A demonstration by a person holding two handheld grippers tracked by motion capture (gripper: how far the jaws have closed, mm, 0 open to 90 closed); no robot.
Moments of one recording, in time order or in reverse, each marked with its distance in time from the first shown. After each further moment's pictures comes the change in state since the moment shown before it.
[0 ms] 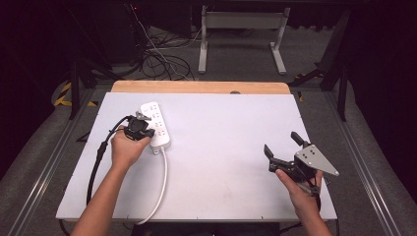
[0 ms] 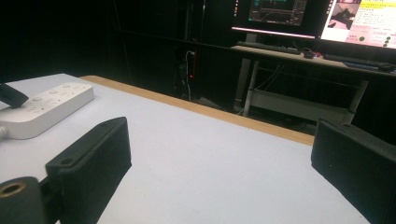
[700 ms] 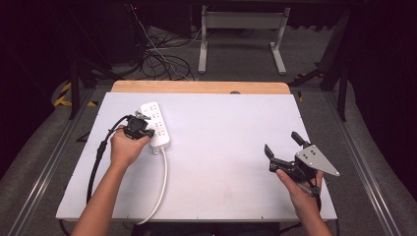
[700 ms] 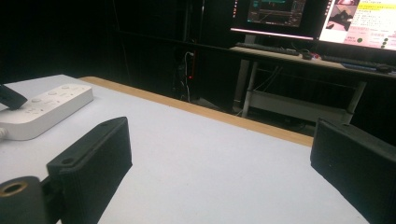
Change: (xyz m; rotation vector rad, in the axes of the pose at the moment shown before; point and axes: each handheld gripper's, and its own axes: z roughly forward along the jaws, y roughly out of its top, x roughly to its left) left arm 0.000 0.002 0.001 0.022 -0.007 0.007; right arm 0.000 0.001 -0.001 -0.004 -0.005 -0.002
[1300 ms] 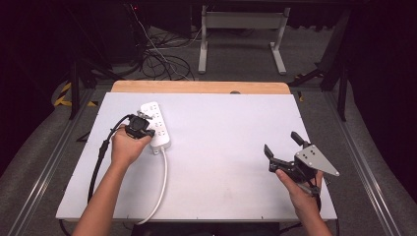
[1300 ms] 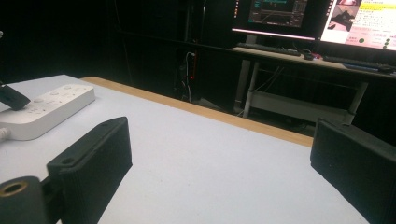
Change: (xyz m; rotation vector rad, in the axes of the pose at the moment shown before) left arm -0.002 0.003 0.000 0.023 0.010 0.006; right arm 0.001 0.001 0.000 -0.001 0.004 -0.004
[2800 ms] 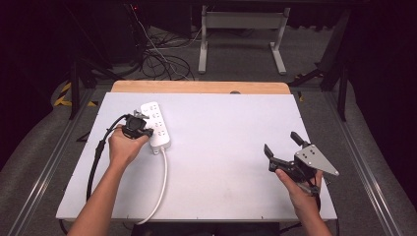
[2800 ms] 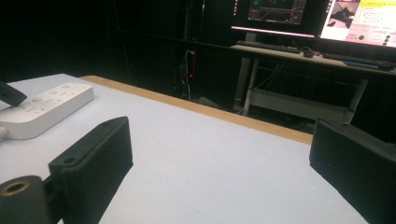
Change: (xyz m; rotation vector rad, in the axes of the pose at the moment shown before) left arm 0.007 -0.004 -0.003 -0.041 -0.014 -0.020; right arm -0.001 -0.001 0.001 0.009 -0.003 0.011
